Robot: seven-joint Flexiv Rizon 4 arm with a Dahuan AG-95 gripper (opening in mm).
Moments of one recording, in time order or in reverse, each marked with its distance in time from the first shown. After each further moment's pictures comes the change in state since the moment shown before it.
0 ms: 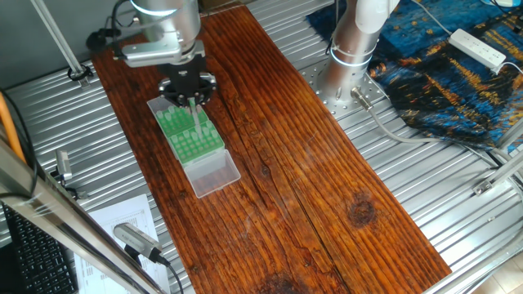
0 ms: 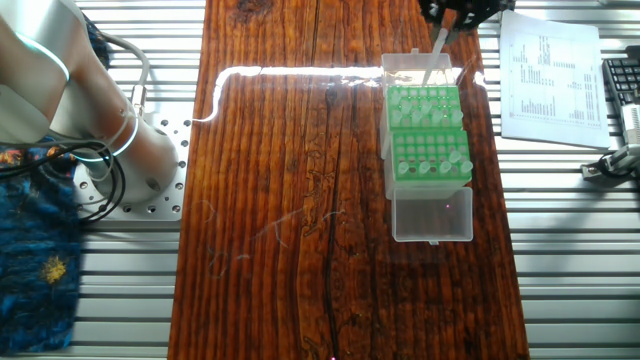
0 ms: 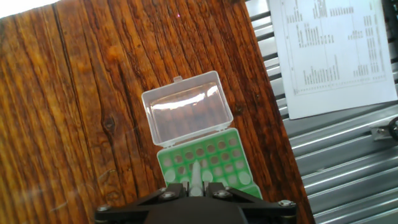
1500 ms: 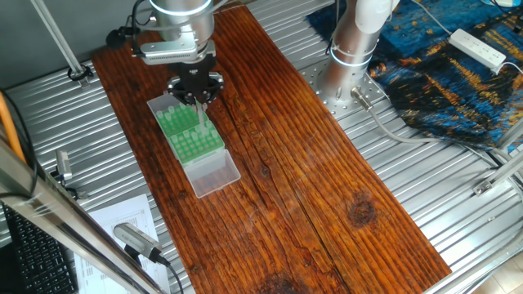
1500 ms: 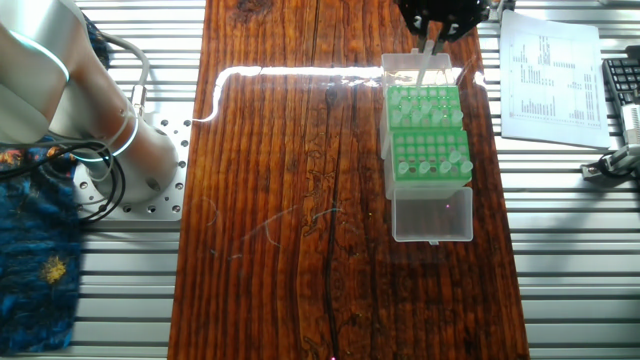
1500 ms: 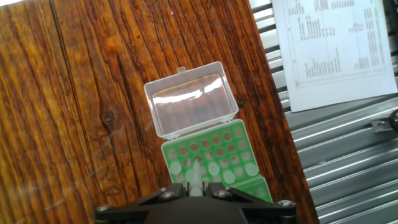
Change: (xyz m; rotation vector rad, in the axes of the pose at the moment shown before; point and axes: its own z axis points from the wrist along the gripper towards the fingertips) arm 0.013 0.014 0.008 0.028 0.006 0.005
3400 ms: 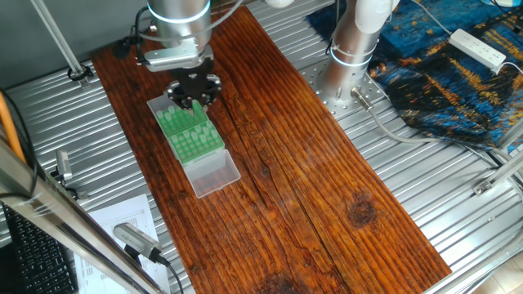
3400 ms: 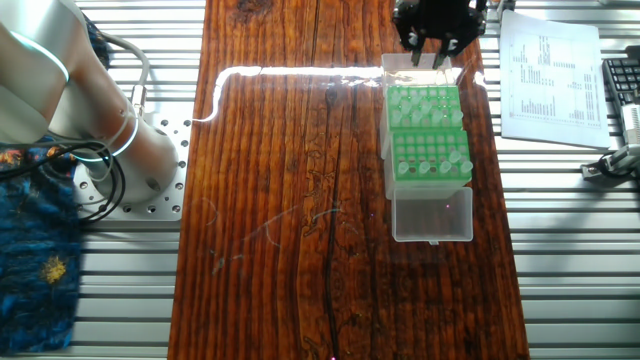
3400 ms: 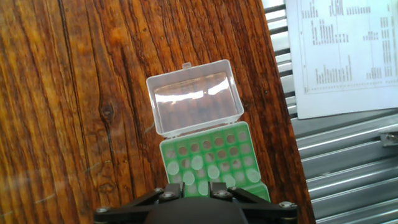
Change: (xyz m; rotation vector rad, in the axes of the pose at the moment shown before) arm 0.020 -0.017 0.033 -0.004 -0.023 -0.093
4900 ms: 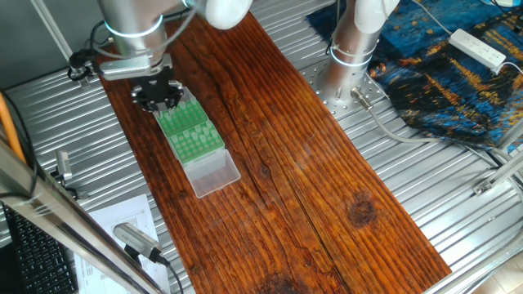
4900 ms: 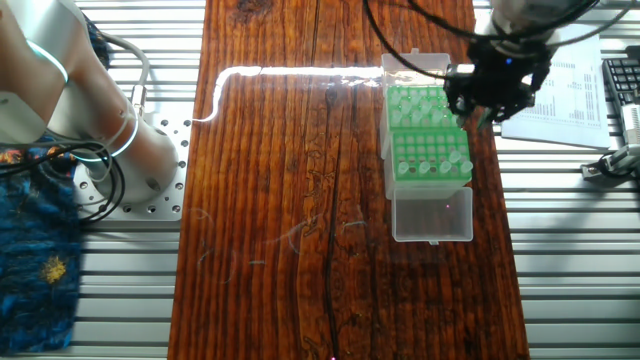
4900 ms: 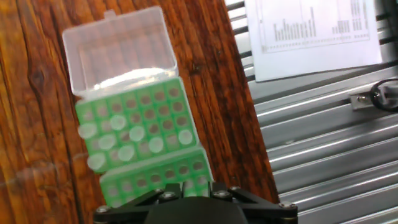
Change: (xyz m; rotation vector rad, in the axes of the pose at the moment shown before) arm 0.046 -0.066 0.045 0.019 0.049 -0.031
